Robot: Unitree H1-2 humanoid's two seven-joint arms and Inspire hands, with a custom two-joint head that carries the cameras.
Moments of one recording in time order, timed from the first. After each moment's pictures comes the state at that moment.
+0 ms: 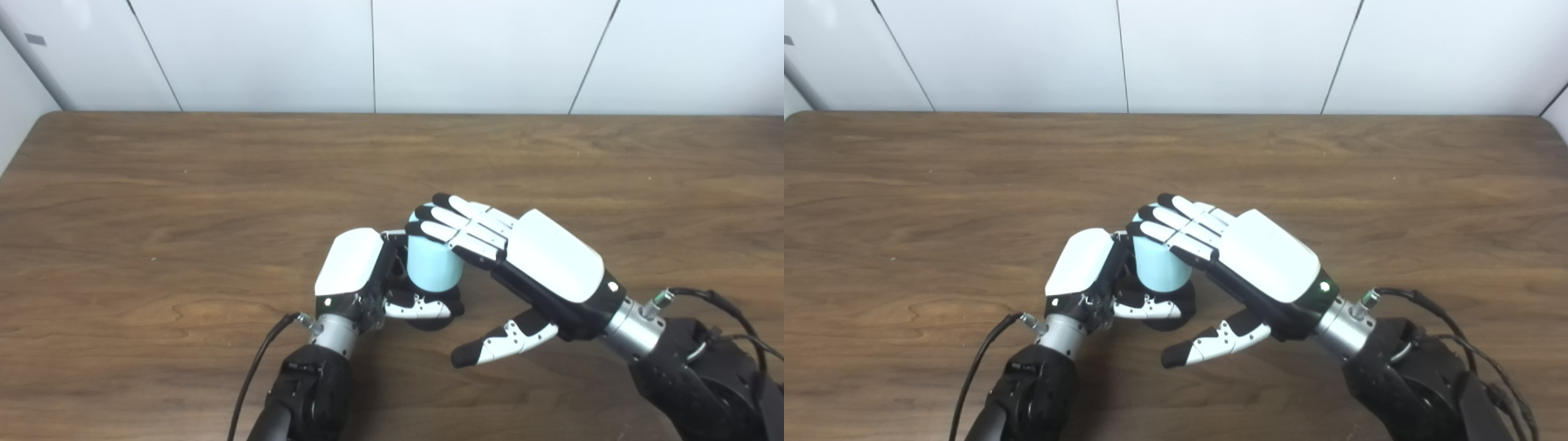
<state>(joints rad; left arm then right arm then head) -0.02 0.02 -0.44 -0.28 0.99 0.26 -0.13 -0.06 -0.43 0.30 -0.66 -0.66 -0.09 0.42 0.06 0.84</state>
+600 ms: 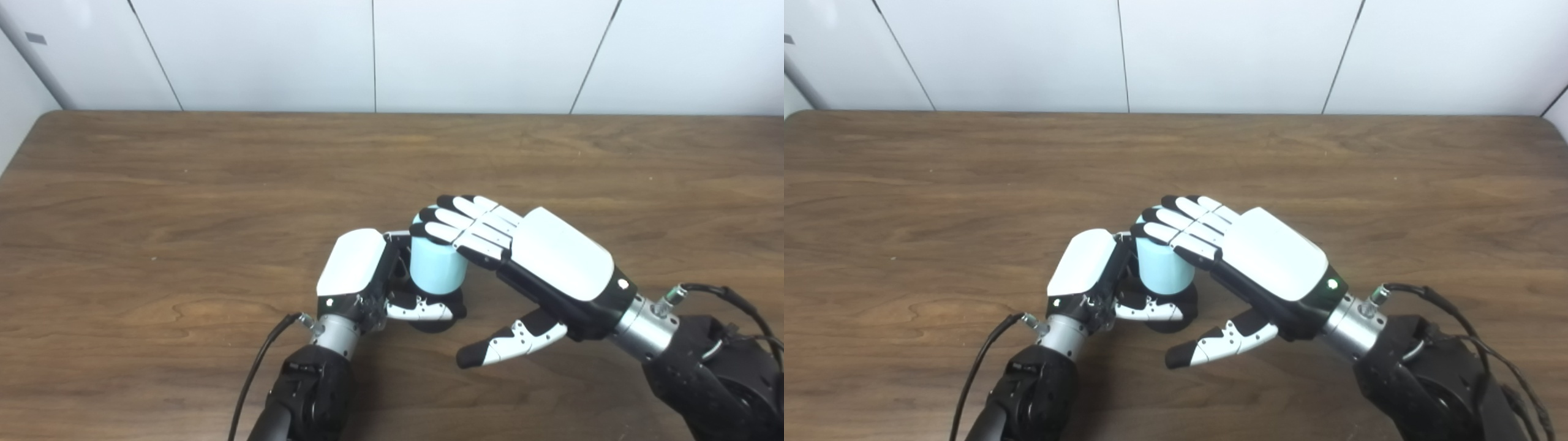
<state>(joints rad) -0.02 0.02 -0.44 -0.28 0.99 0.26 -0.13 -0.08 -0.43 0.25 -0.72 -0.65 -0.05 0.52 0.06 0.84</state>
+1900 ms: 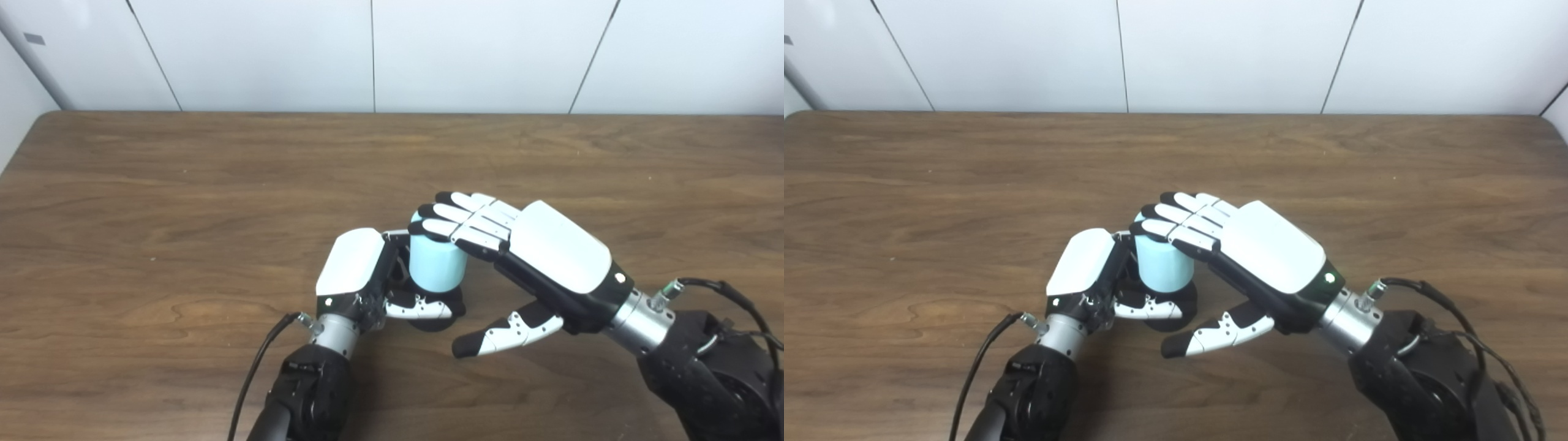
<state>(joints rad) -0.02 0.02 -0.44 -0.28 0.98 0.26 -0.13 -0.09 -0.40 0.24 -0.70 -0.66 -0.06 0.53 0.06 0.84</state>
